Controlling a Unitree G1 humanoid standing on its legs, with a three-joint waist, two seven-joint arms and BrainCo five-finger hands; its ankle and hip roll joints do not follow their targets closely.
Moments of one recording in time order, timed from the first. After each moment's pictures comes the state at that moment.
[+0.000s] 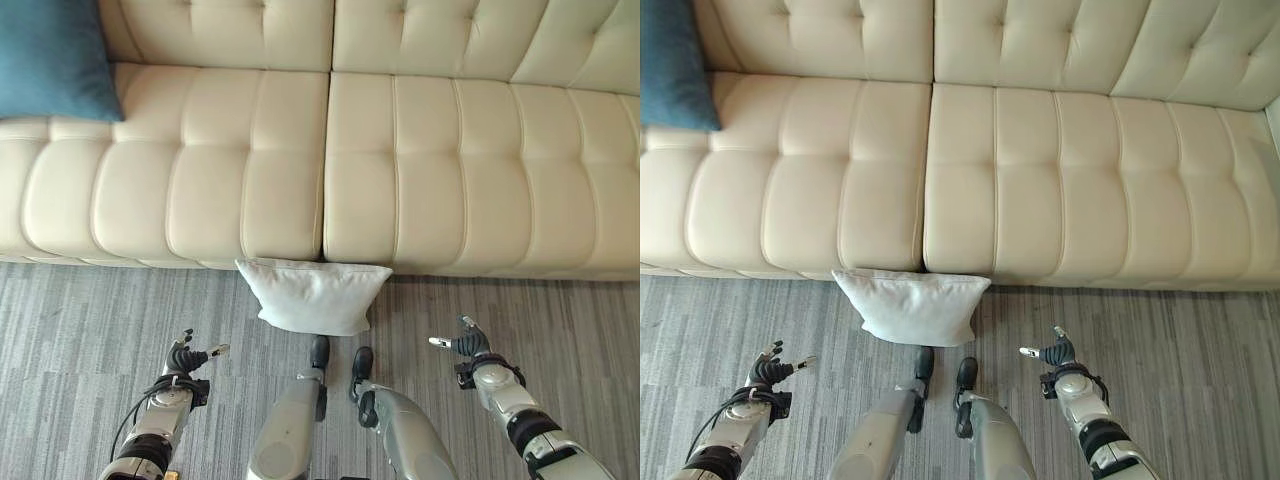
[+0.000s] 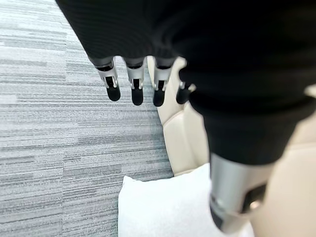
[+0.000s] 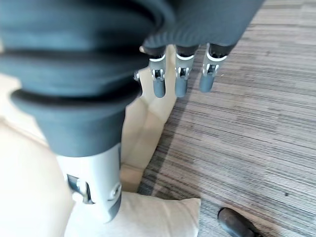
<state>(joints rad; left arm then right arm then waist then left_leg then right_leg) -0.19 0.47 -0.11 0.91 -0.23 -0.08 0.22 -0.34 -0.33 0.26 0.91 0.14 0.01 -0.24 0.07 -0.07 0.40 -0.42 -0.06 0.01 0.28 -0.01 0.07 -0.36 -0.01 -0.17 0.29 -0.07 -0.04</state>
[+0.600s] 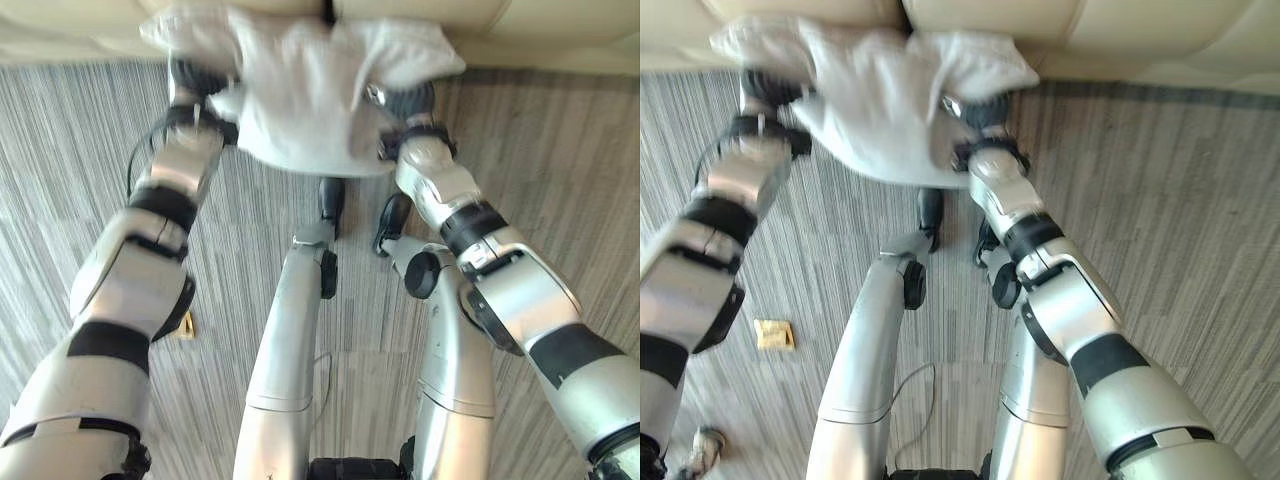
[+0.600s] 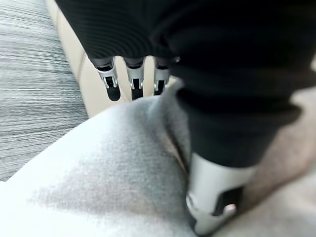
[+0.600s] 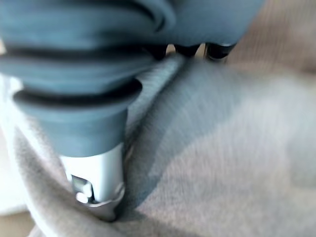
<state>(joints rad) -1.35 0.56 -0.55 1.10 -0.41 -0.04 0.43 -1.33 -0.17 0.42 0.98 0.58 -0.09 -0.50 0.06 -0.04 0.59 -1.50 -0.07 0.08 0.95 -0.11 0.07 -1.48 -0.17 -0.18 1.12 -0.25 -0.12</state>
